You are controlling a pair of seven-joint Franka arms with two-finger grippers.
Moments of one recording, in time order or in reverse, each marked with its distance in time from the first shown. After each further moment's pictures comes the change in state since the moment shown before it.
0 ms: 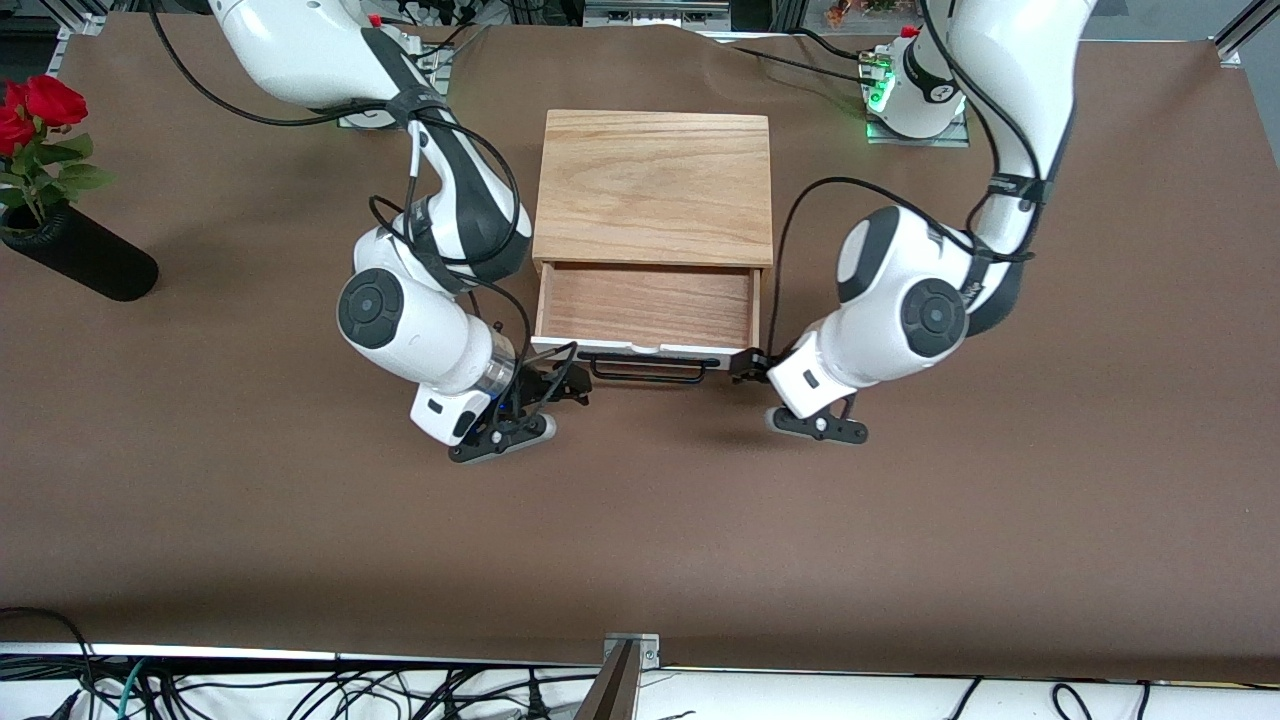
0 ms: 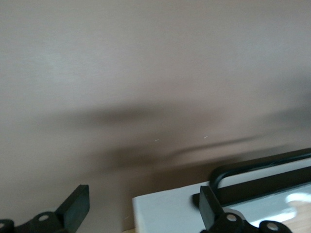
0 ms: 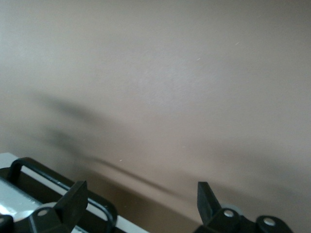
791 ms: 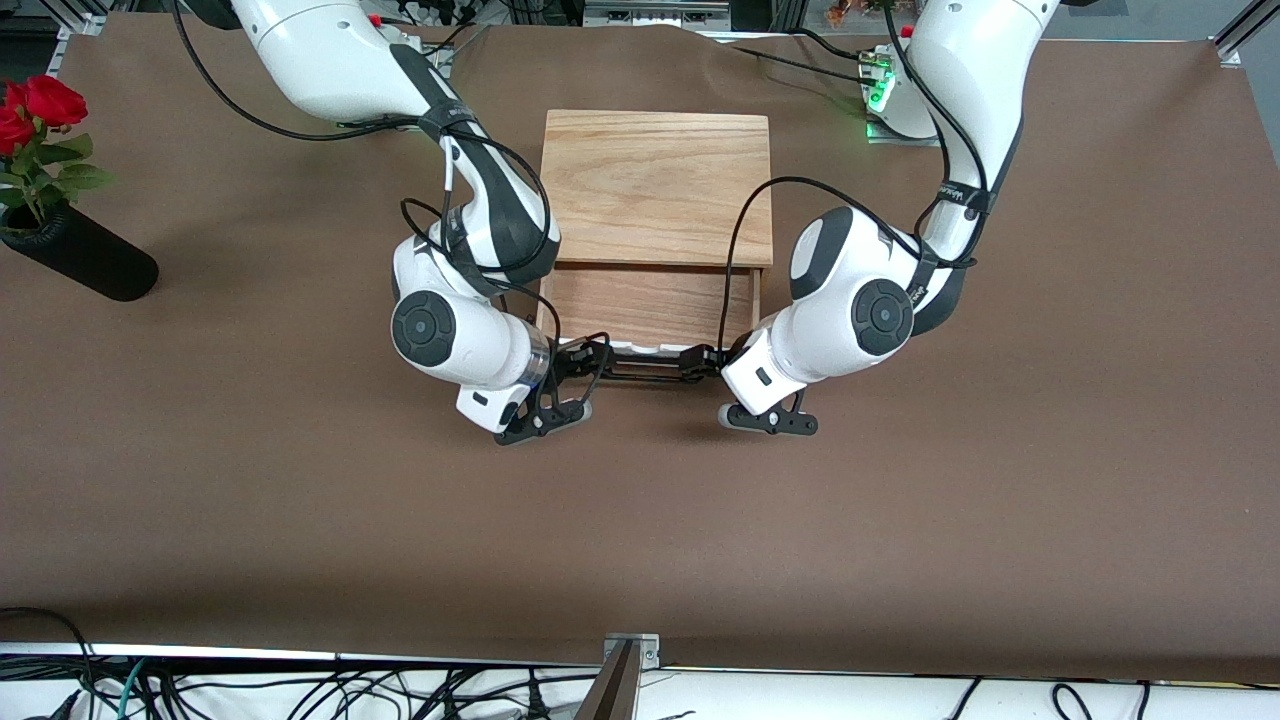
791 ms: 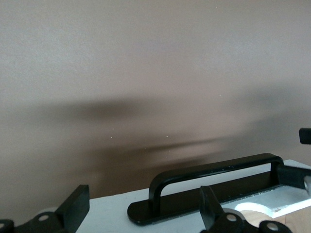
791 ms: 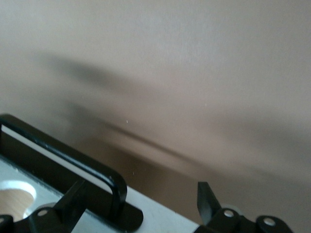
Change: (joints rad) left arm -0.048 0.054 0.000 0.047 -0.107 0.006 -0.035; right arm 0.022 0.042 0.016 -0.002 0.018 -0.131 0.000
